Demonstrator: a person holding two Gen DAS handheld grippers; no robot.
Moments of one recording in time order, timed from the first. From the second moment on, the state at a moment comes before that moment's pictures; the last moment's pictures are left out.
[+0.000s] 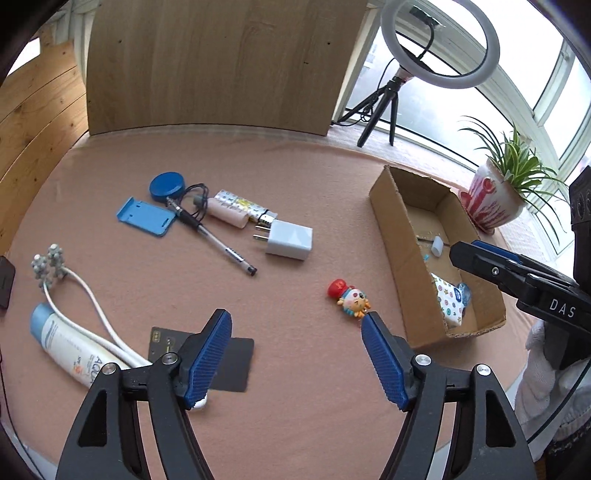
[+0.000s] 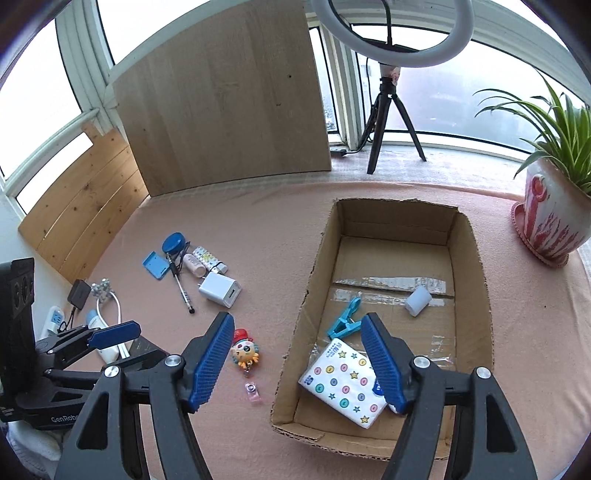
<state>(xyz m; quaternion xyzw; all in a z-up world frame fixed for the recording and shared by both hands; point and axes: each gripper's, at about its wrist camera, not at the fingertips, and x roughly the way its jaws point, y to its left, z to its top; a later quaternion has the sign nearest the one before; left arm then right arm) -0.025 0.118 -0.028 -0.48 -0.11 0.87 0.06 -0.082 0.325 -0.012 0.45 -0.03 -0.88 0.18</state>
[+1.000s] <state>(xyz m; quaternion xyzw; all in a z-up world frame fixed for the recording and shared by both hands) 0.079 -0.077 -0.074 -0.50 -0.21 0.83 -0.16 -0.077 0.038 -0.052 0.53 0.07 -0.71 0.46</state>
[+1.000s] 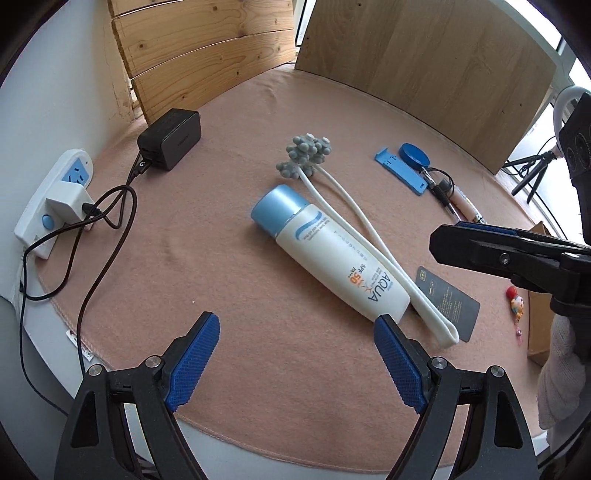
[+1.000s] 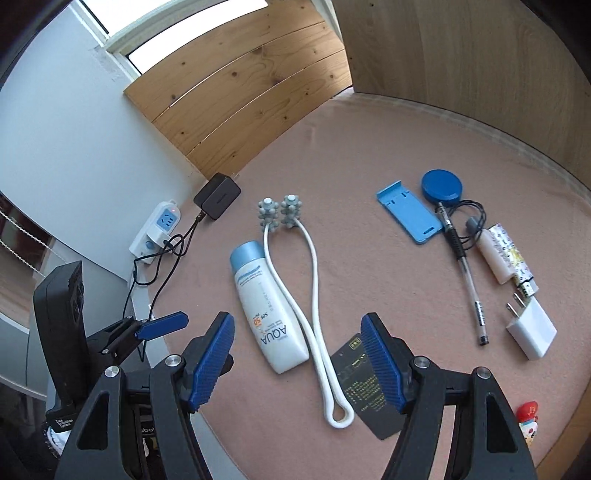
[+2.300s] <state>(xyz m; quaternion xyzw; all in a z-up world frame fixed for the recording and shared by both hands) 0.061 -0.108 -0.091 -0.49 -0.24 0.83 -0.11 -0.069 -0.058 -0.113 0.61 0.12 -0.62 0.48</state>
